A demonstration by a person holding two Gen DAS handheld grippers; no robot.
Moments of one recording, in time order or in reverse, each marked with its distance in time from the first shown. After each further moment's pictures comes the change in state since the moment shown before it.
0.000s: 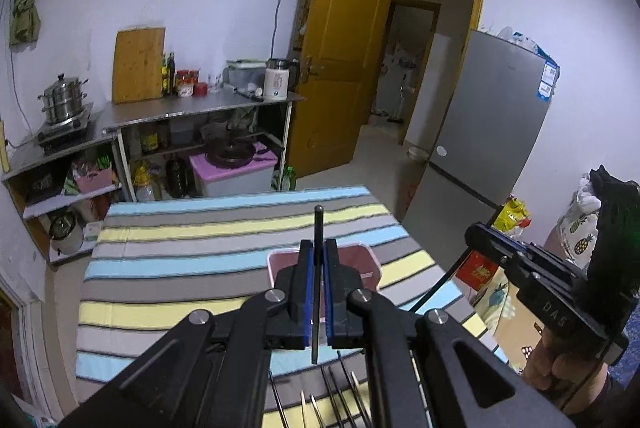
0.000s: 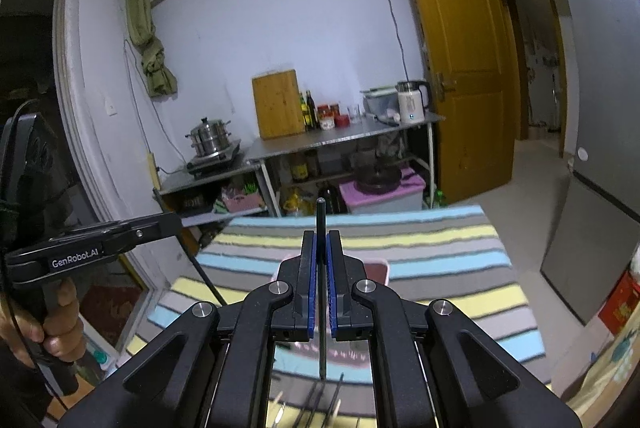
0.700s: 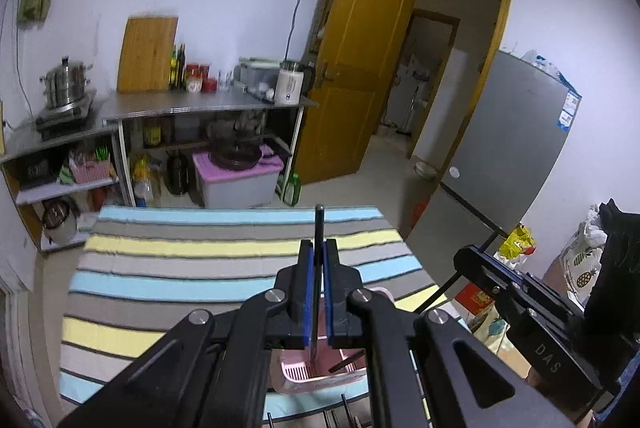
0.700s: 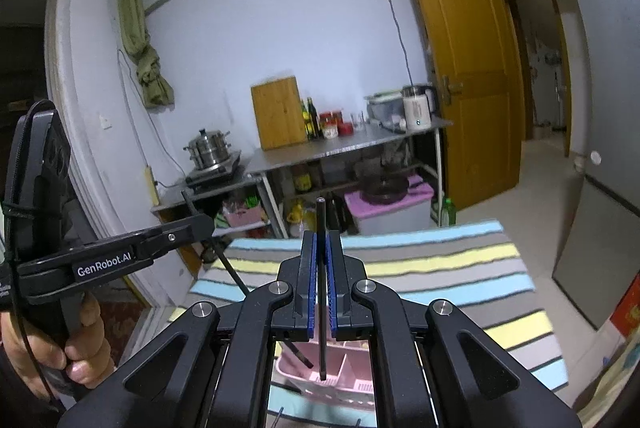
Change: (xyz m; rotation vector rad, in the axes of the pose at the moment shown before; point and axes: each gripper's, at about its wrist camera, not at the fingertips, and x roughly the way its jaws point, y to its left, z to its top) left arm 0.057 0.028 0.019 -0.101 0.005 0.002; right arm 0.068 0.001 0.007 0.039 0.025 0.006
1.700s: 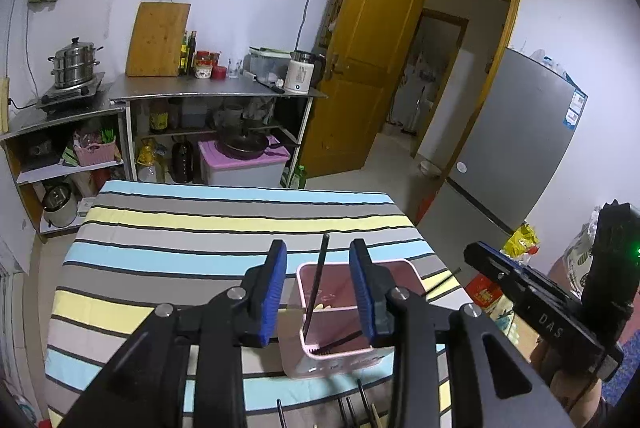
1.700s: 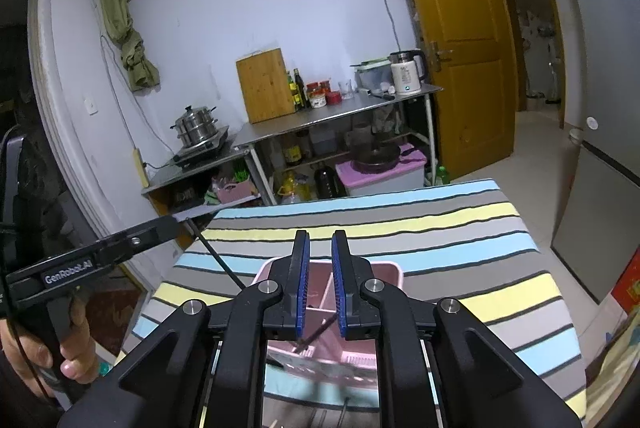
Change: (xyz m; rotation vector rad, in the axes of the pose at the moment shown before) left arm -0.005 0.019 -0.036 -0.029 -0.008 0.007; right arm -0.002 -0.021 -0.029 0.038 0.053 -0.029
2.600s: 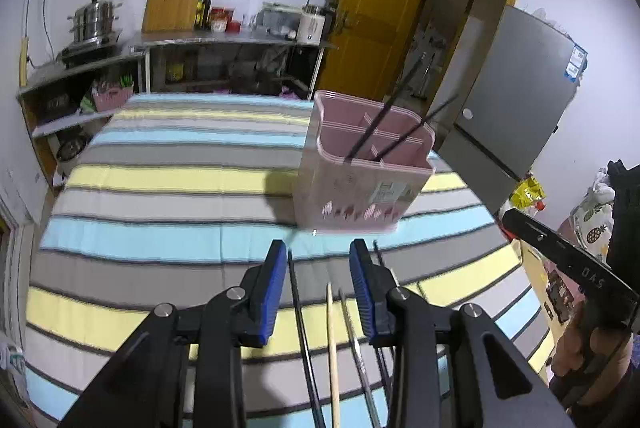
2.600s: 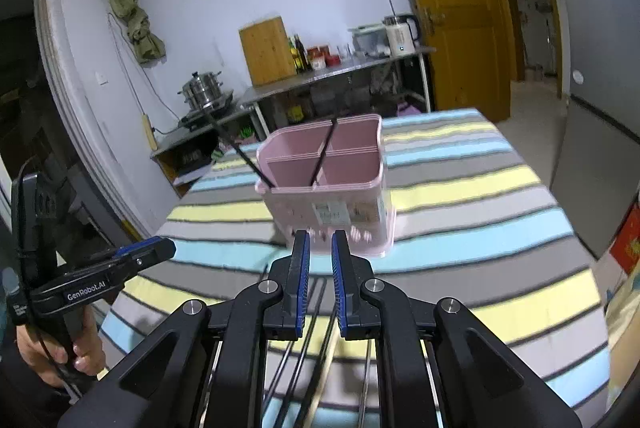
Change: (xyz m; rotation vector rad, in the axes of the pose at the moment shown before) left arm -0.030 0.006 -0.145 -0.016 0.135 0.044; right arm -0.056 -0.010 -0.117 0.026 0.131 0.023
